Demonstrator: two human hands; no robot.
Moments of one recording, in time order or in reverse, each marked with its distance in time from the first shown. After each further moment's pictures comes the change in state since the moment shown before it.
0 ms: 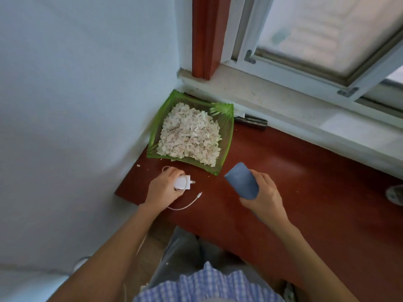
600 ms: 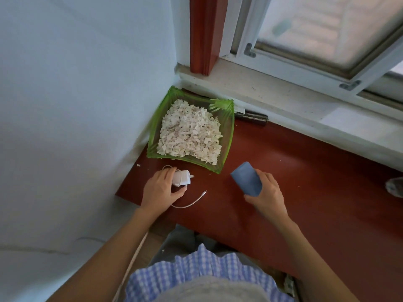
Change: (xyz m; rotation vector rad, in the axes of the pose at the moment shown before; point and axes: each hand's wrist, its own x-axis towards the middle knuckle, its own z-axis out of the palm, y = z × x) left_hand -0.009 -0.018 -0.002 0.182 0.012 0.010; right_hand 0.006 0.014 0.014 -0.026 -0.026 0.147
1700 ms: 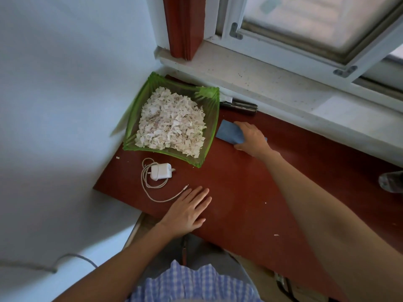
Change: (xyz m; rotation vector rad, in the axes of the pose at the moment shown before) left_hand -0.035 0.092 0.077 0.156 -0.250 0.526; right_hand 0.172 0.029 -0.009 -0.239 -0.166 -0.283
